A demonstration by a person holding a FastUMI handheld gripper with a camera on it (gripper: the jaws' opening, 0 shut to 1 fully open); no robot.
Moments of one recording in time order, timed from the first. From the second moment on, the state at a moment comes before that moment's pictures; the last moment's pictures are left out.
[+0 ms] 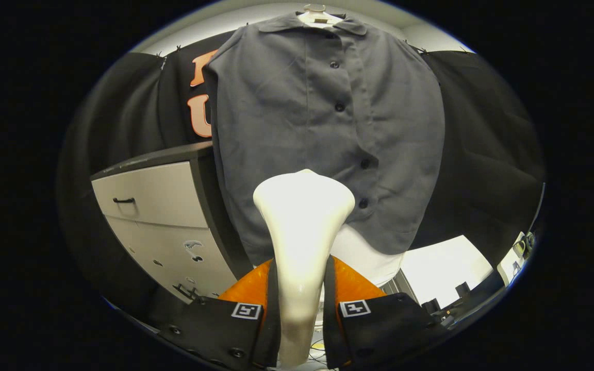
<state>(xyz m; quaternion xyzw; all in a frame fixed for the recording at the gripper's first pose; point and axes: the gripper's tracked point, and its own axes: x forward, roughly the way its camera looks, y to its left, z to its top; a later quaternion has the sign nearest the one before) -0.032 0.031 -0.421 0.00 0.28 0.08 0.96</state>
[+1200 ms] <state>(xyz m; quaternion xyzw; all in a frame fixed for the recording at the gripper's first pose) 0.077 -0.075 -0.155 0.00 0.13 0.05 0.99</state>
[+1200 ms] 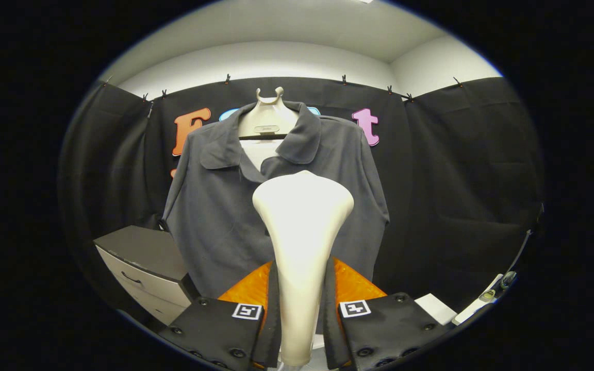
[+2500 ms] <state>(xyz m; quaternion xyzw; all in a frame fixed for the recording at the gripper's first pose) 0.155 -0.081 -0.220 -0.01 0.15 0.06 0.99</state>
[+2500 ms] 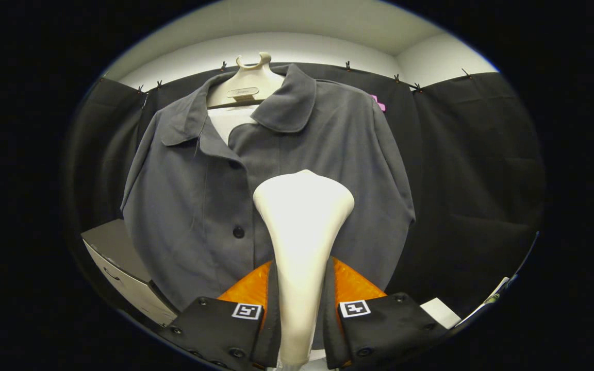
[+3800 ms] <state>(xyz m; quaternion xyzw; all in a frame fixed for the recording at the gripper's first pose) 0.086 -0.108 -0.378 0.00 0.27 0.05 0.96</state>
